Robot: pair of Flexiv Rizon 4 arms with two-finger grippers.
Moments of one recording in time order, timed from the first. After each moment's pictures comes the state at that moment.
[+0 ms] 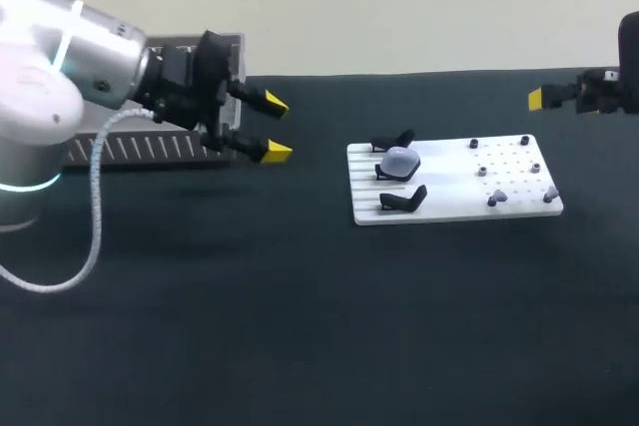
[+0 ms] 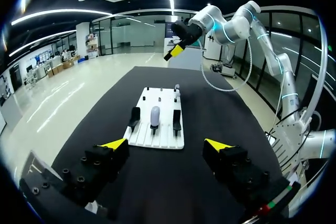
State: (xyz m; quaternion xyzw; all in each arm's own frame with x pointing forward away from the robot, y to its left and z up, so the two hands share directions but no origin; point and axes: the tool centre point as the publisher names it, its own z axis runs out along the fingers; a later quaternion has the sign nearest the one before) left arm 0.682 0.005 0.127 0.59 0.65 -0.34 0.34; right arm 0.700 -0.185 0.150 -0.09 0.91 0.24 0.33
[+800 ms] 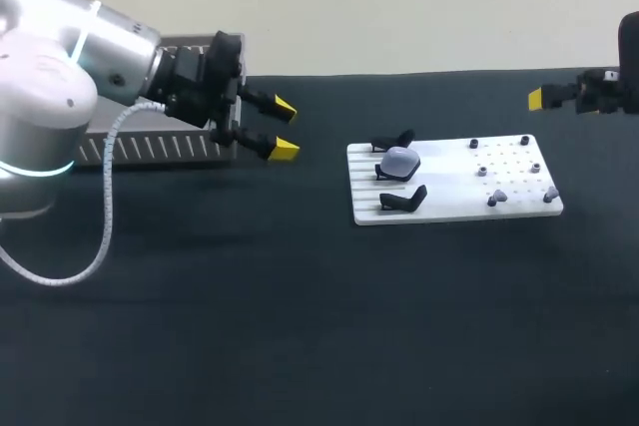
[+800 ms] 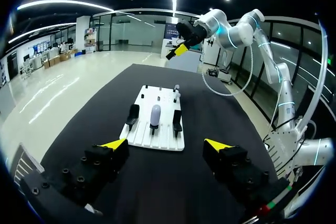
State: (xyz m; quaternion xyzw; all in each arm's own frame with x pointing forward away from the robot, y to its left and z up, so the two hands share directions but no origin) left arm 0.693 0.000 0.118 0.57 0.66 -0.37 0.31; right arm 0.700 -0.185 0.150 -0.09 0.91 0.24 0.33
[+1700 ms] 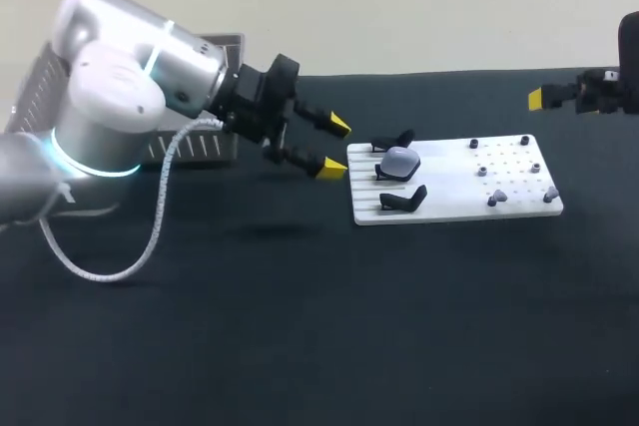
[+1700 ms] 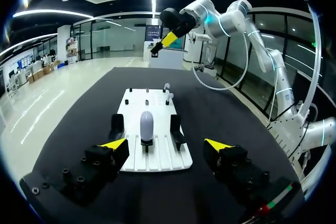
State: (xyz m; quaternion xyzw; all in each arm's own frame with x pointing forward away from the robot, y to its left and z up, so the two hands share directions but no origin) left arm 0.697 -0.069 0.076 0.63 0.60 -0.40 0.31; right arm 0.700 -0.185 0.150 -0.09 0.91 0.24 0.33
